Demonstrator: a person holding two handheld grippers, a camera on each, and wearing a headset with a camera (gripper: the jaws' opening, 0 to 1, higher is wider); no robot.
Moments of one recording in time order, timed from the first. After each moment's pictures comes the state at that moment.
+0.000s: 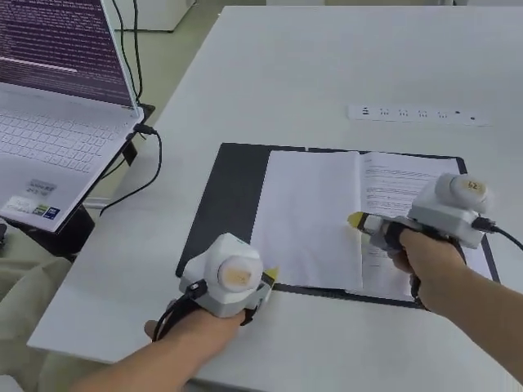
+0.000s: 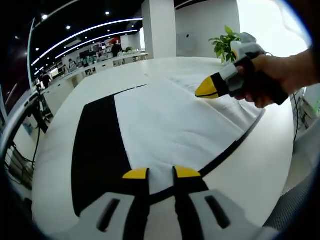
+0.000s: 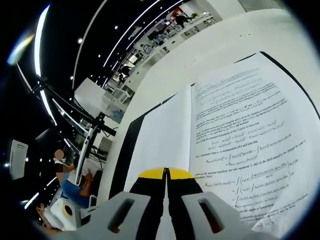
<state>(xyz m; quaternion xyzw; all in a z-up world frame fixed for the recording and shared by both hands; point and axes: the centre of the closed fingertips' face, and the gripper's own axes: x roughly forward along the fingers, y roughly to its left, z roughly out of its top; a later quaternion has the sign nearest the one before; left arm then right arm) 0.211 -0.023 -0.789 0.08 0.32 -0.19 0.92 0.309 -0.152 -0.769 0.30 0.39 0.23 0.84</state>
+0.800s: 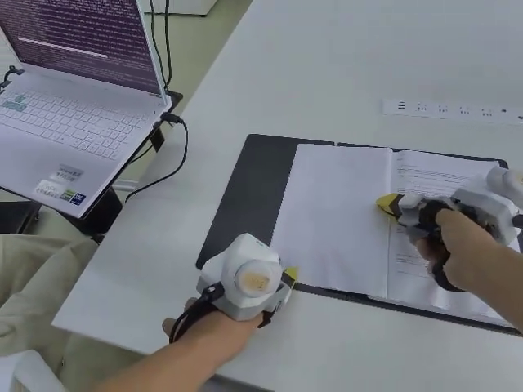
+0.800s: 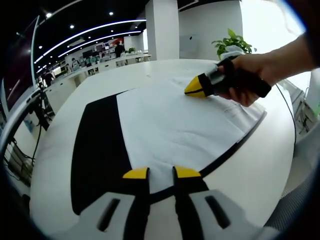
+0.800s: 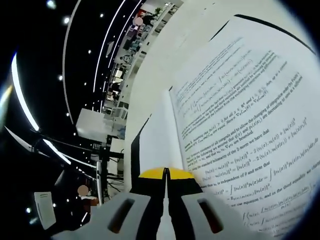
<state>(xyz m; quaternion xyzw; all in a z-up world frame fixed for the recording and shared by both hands) 0.211 -0.023 -0.790 0.07 0.32 -0.18 0.93 0.350 -0.152 -0.779 0.46 0.42 0.18 0.76</state>
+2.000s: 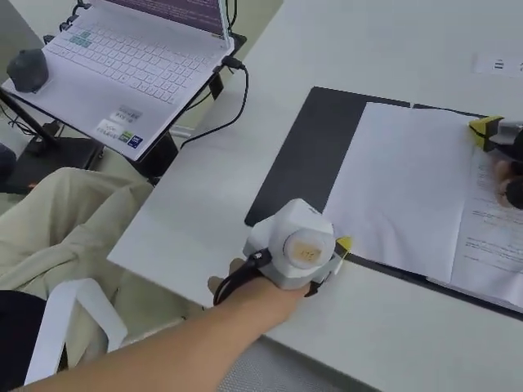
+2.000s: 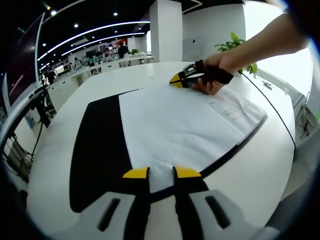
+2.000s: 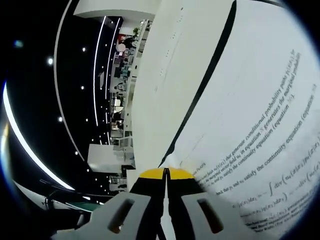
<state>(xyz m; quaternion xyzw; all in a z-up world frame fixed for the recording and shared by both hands) 0.212 -0.020 -0.794 0.05 0.31 -0.17 0.93 0.467 -0.164 -0.785 0.58 0.36 0.11 0.72</state>
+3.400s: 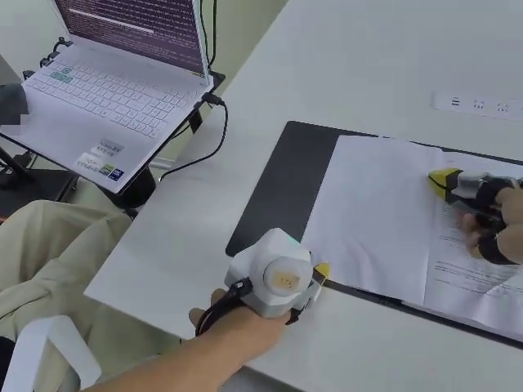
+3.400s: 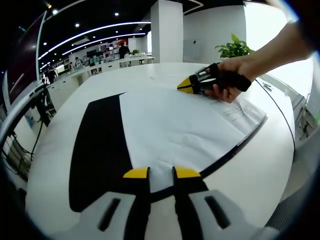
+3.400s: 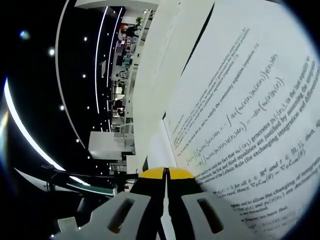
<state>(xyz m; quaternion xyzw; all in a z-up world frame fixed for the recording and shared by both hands) 0.212 -0.020 -0.792 0.05 0.31 -0.17 0.94 0.402 -0.159 -0.783 0.56 0.40 0.16 0.71</state>
